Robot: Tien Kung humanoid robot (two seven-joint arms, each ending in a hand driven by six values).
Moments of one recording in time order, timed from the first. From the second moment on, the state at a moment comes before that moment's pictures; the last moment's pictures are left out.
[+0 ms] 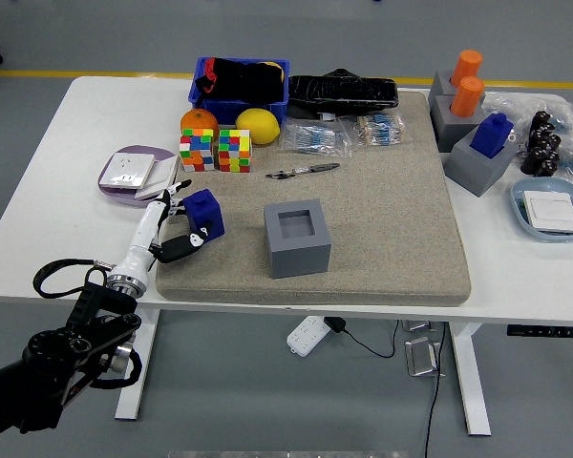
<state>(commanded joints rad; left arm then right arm) -0.57 0.16 -0.37 -0.66 0.64 0.52 -0.55 0.08 -0.39 1.54 0.25 -1.72 0.20 -0.02</state>
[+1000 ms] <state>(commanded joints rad) -0.62 0.25 -0.54 -1.03 0.88 0.40 -0.35 0.08 -0.39 1.54 0.25 -1.72 0.20 -0.02</state>
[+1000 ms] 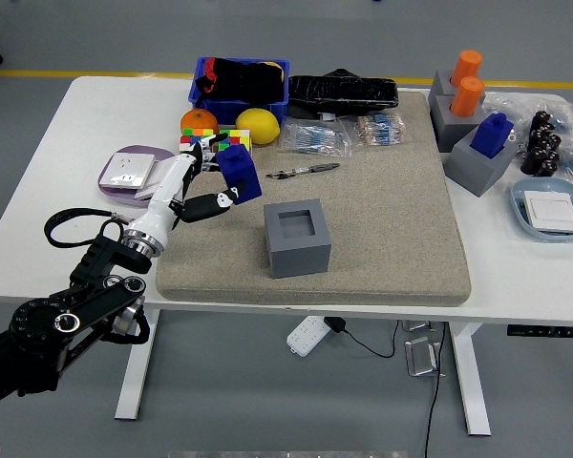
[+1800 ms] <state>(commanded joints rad) -0.69 0.24 -0.39 -1.09 0.89 0.37 -0.30 0.09 -0.40 1.54 0.25 -1.72 0.20 -0.02</state>
